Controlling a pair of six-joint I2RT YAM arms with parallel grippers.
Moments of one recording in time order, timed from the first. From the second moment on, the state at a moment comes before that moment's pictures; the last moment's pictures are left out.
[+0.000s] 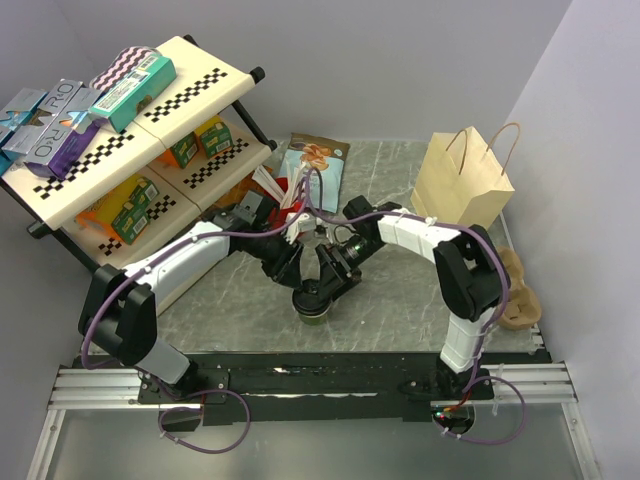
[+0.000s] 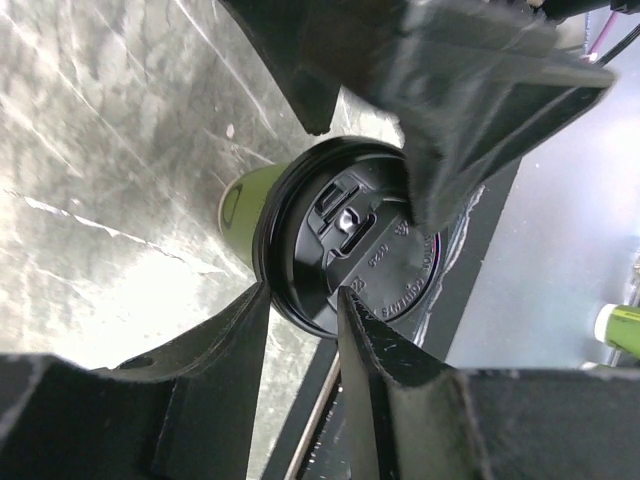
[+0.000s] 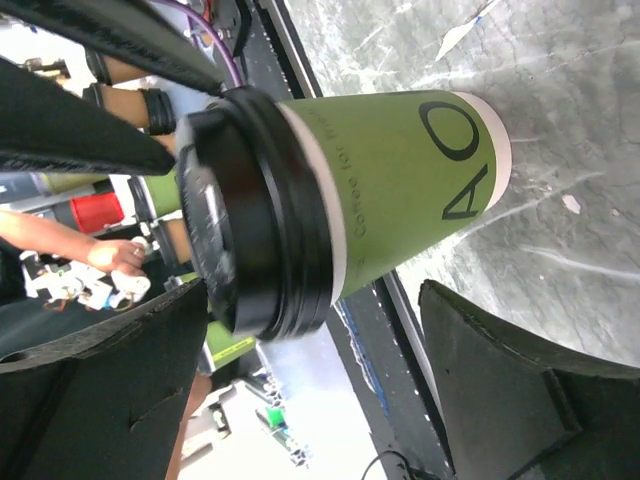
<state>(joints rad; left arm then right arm) -0.56 1.52 1.13 -0.71 0.74 0.16 0.54 1.84 1.23 -0.85 -1.01 -0.05</state>
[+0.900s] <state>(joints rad) -0.56 1.48 1.18 -0.58 0.83 0.33 0.69 1.11 0.80 -0.56 -0.66 -0.49</state>
